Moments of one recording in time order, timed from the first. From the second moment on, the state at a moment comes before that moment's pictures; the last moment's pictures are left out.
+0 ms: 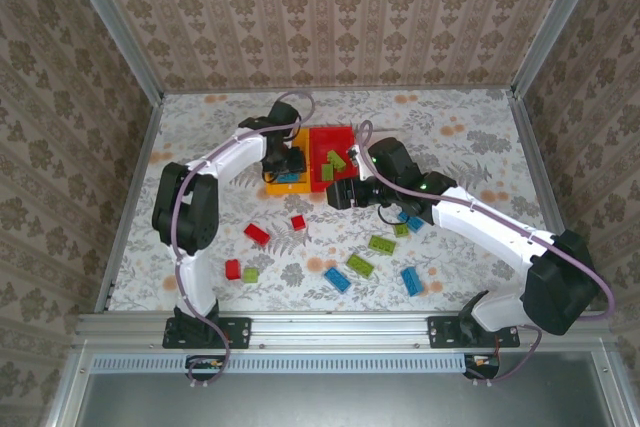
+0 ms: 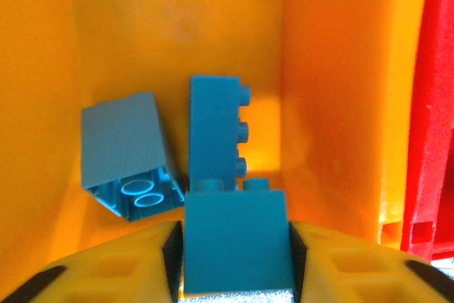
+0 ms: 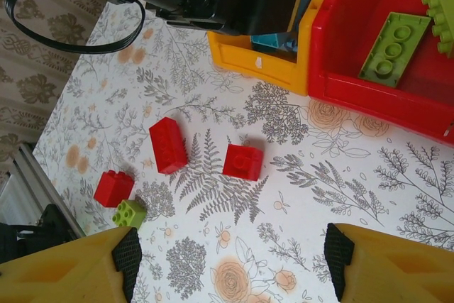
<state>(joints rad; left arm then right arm) -0.48 1.96 1.53 -0.80 0.07 -0.48 0.64 1.38 1.03 -0.35 -0.30 0.45</state>
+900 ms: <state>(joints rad) -0.50 1.81 1.37 -0.77 0.07 -0.49 0.64 1.41 0.99 -0.44 -0.21 0.42</state>
